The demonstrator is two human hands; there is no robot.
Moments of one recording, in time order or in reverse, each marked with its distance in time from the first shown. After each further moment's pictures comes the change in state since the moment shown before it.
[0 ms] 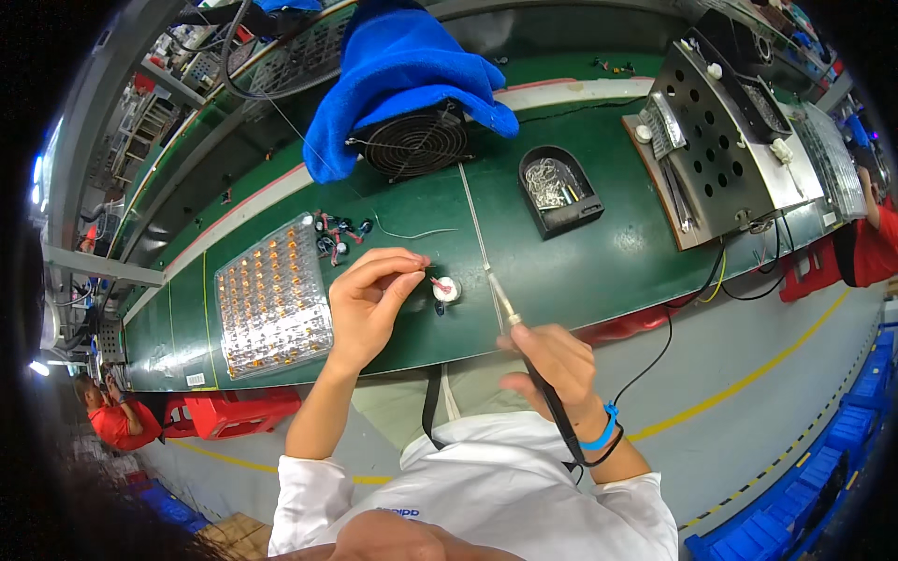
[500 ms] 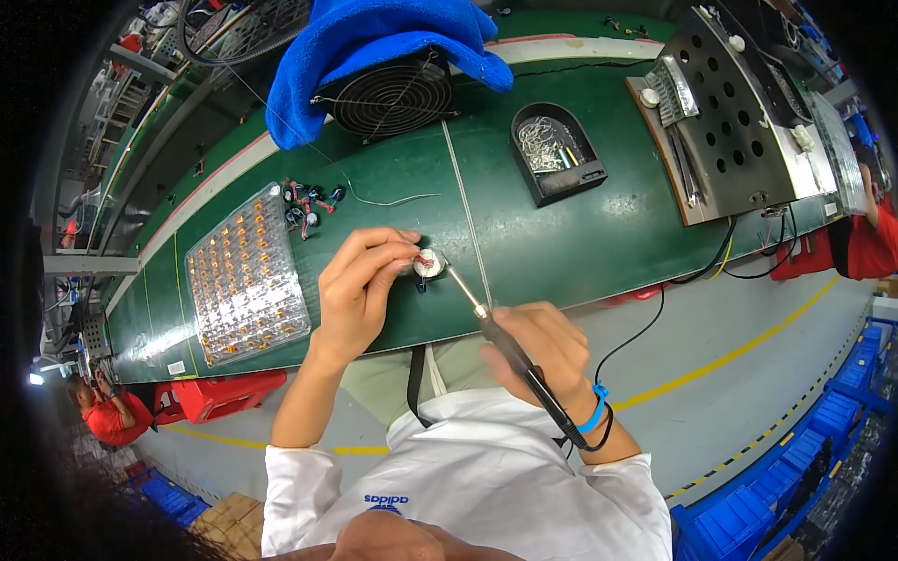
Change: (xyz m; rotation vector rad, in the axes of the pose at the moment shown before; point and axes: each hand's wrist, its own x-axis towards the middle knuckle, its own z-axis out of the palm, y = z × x) left_hand -0.005 -0.007 0.008 0.370 -0.050 0.323; right_hand 0.000 -0.008 0.006 -0.084 -0.030 0.128
